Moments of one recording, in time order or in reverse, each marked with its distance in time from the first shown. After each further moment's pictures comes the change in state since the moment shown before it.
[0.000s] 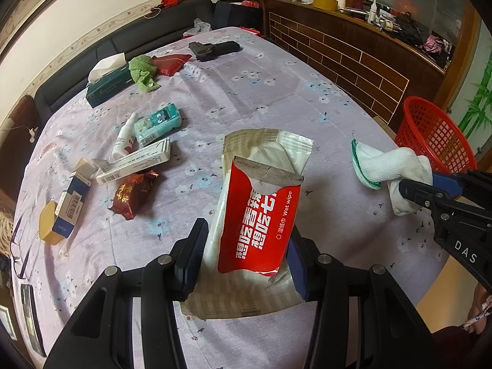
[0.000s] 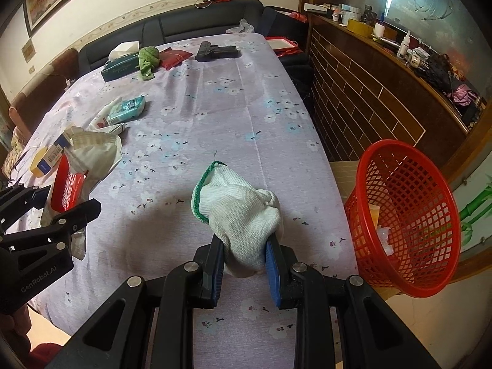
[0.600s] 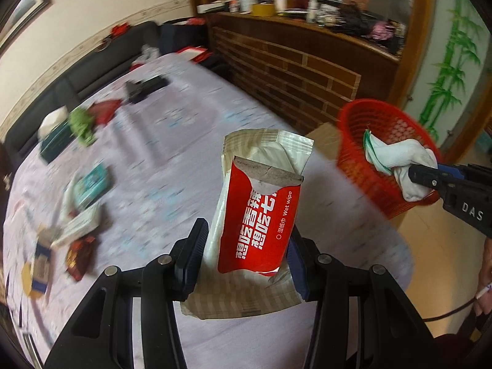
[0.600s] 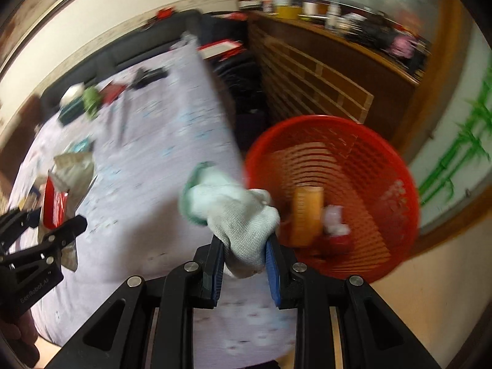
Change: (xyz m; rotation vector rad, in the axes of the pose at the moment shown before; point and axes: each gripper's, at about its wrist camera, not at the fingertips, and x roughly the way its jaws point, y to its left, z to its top) left arm 0.004 -0.101 0.050 0.174 -0.058 -0.136; right arm -0.030 -0.120 -0.013 0.264 -0.028 -0.102
